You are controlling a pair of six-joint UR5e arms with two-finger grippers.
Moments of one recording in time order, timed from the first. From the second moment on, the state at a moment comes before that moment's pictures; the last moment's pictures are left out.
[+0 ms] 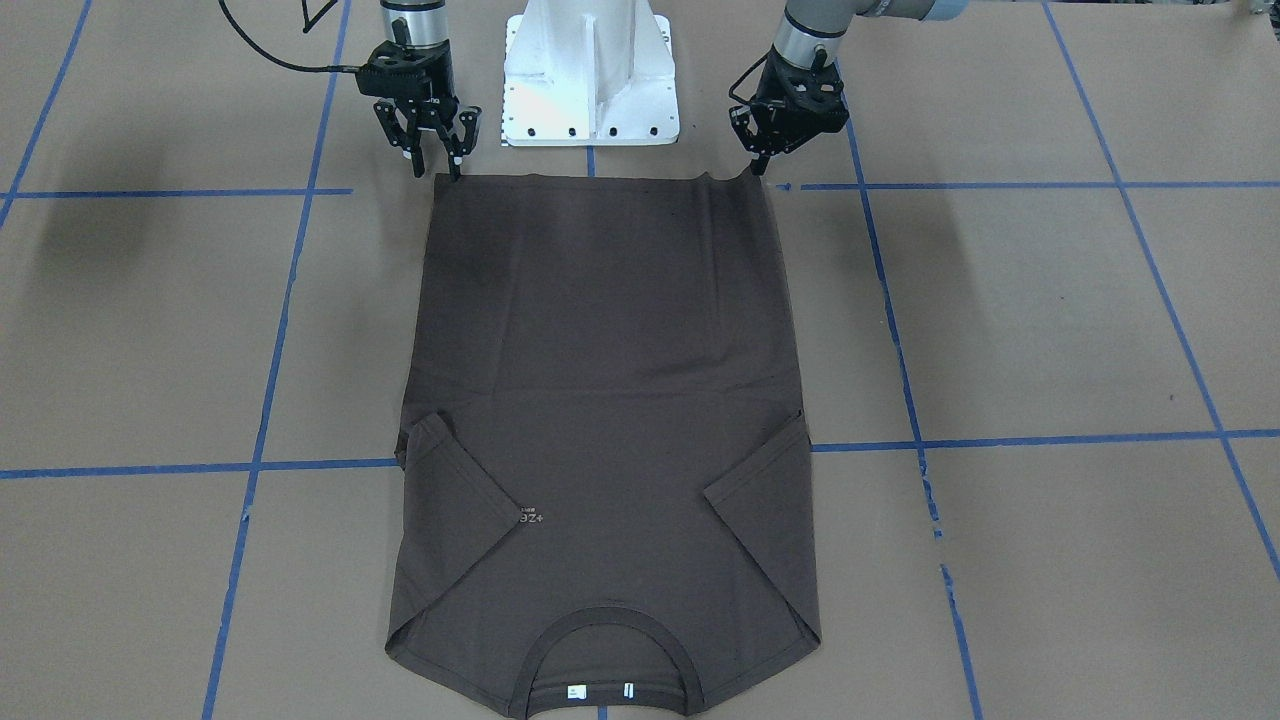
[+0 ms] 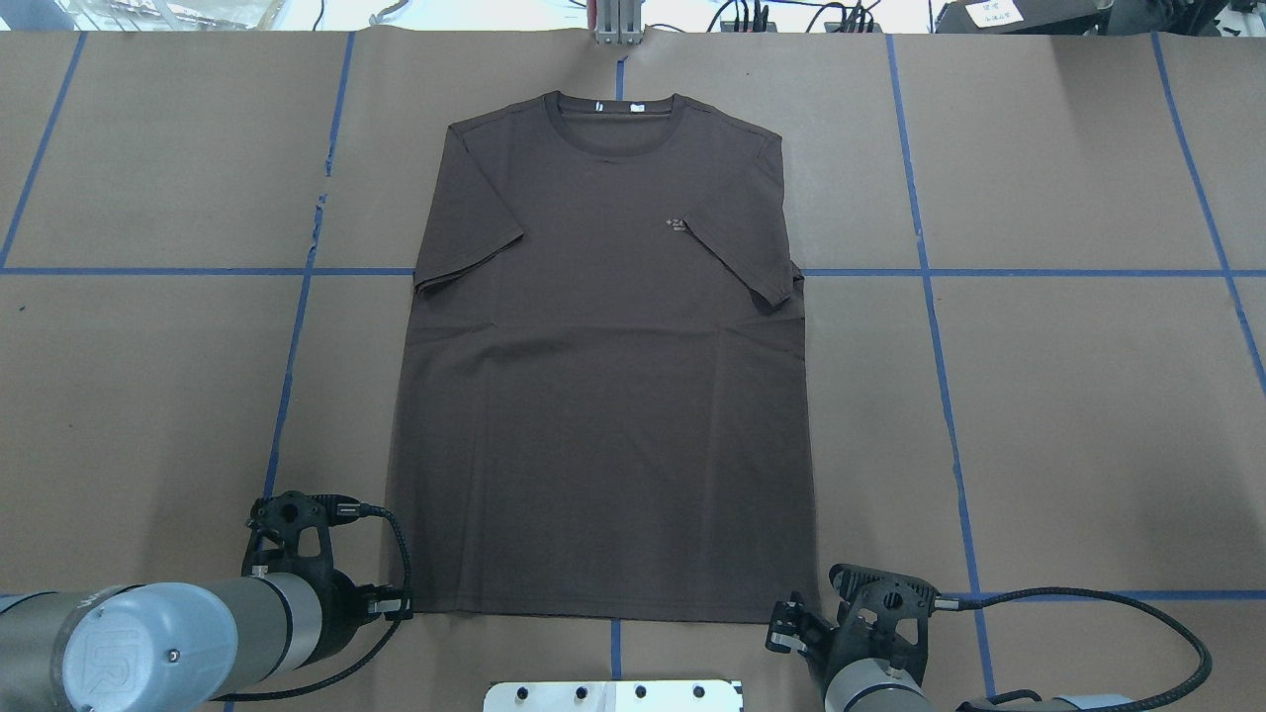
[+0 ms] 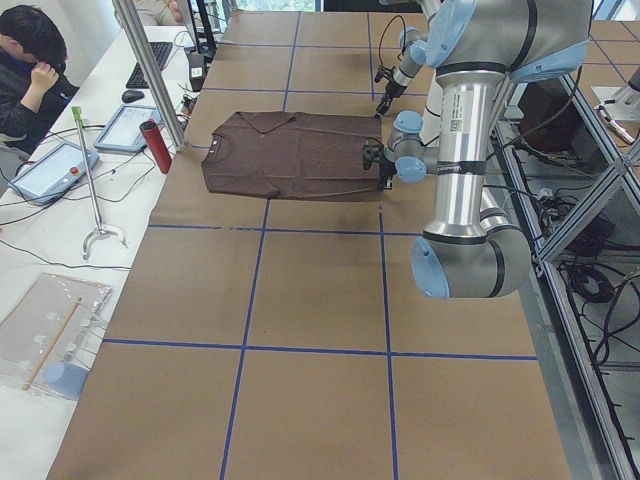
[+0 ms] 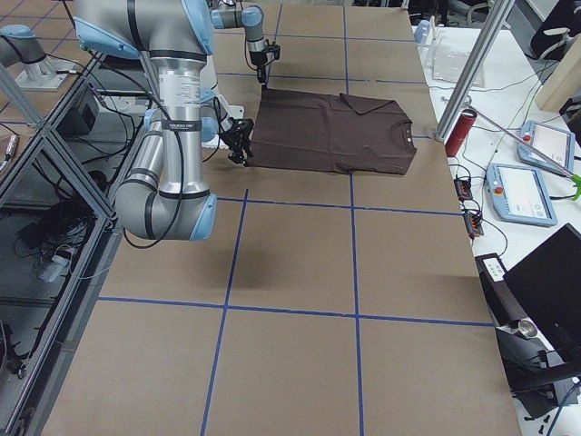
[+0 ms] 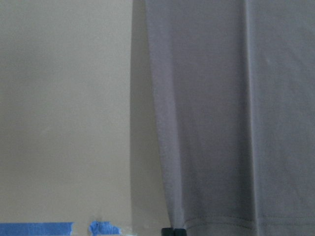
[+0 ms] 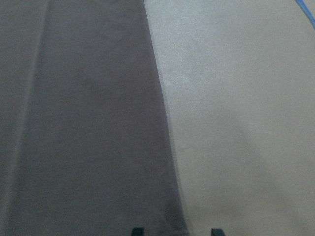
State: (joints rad) left arm -0.12 -1.62 -2.13 -1.90 -1.52 -1.52; right arm -0.11 -1.45 2.11 -1.55 1.08 1.88
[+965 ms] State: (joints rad) left arm -0.12 -1.62 -2.13 -1.91 -1.52 -1.52; right arm -0.11 -1.43 2.09 -1.54 1.07 1.88
